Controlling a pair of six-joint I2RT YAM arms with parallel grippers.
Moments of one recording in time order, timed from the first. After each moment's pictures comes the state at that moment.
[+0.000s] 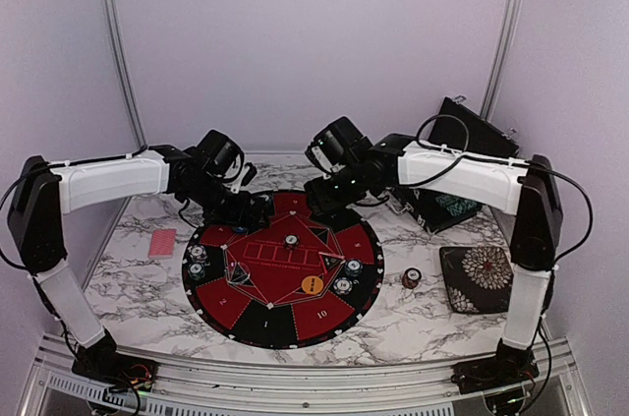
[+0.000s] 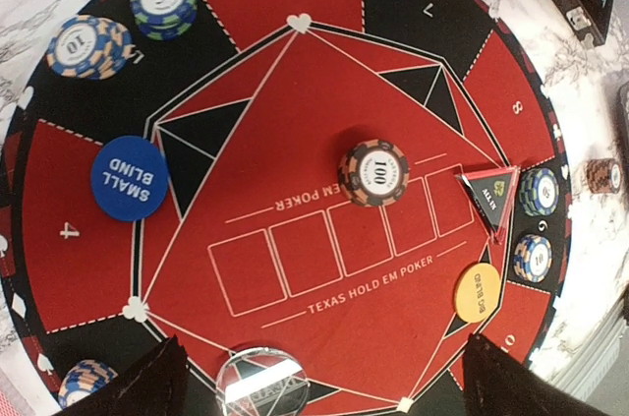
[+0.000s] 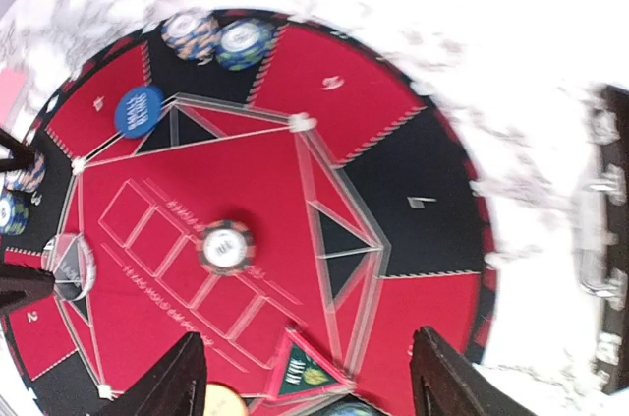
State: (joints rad) left arm -0.62 1.70 1.29 -0.63 0.16 -0.34; right arm 0.86 1.97 1.73 -0.67 0.17 0.29
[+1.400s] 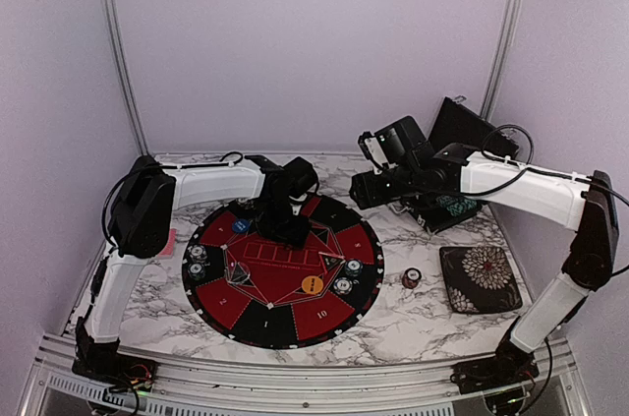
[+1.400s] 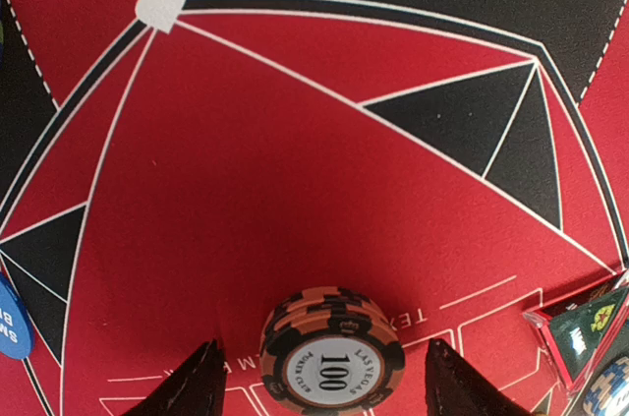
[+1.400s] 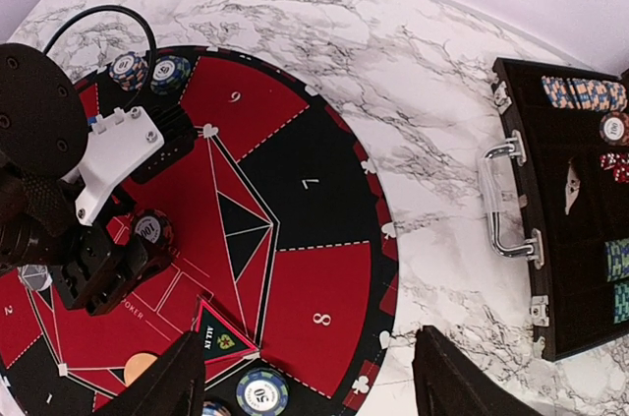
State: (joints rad) left arm -0.80 2.32 1.92 -0.92 -0.05 -0.38; right arm 0.72 1.60 1.32 -0.50 0.18 0.25
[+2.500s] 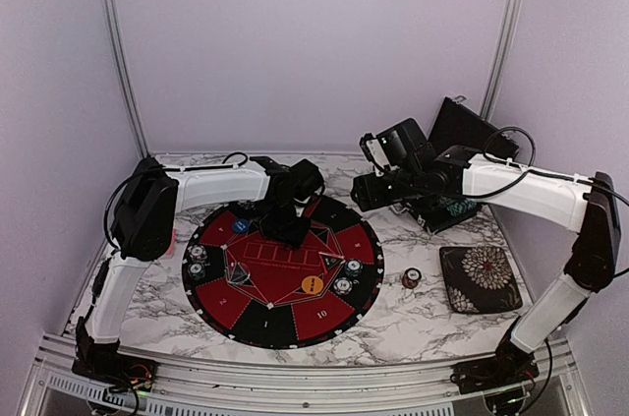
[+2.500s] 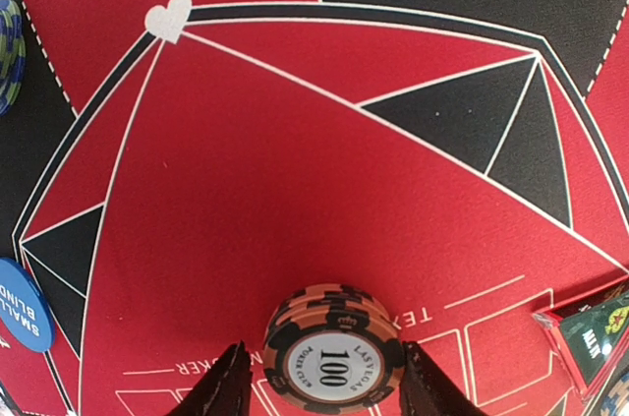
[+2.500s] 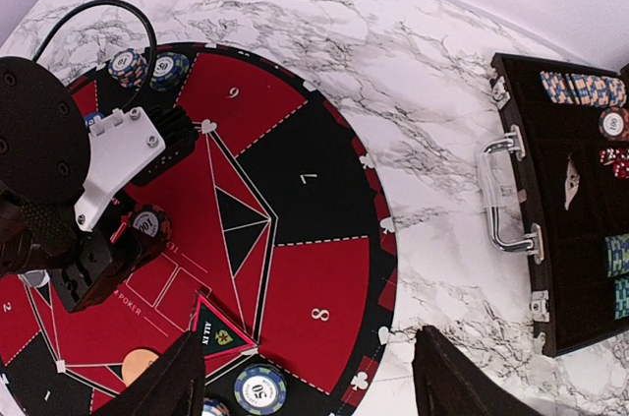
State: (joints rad) left arm -0.82 2.34 1.95 -0.95 -0.13 -0.36; right arm 0.72 1.59 1.30 -0.49 0.18 0.26
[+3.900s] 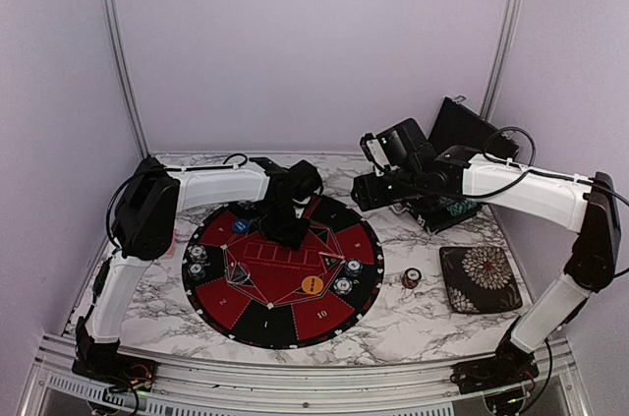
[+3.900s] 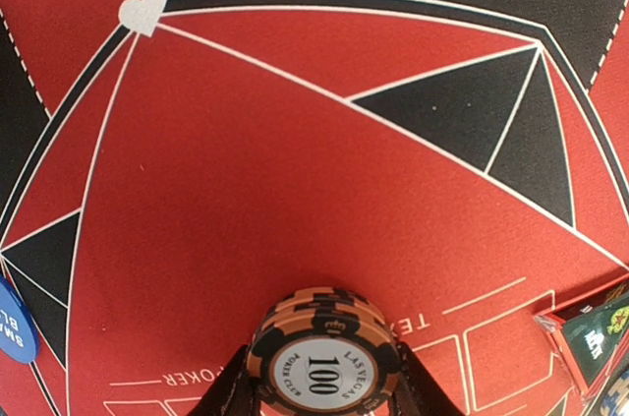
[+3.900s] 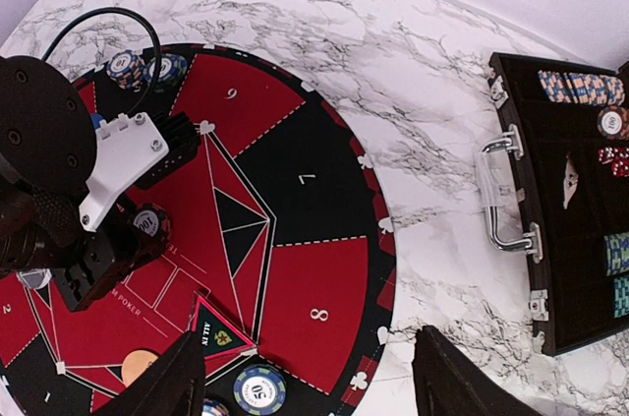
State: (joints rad) left arm -0.81 2.35 1.94 -0.94 -0.09 -0.34; right arm 0.72 1.59 1.30 -0.49 0.19 0.26
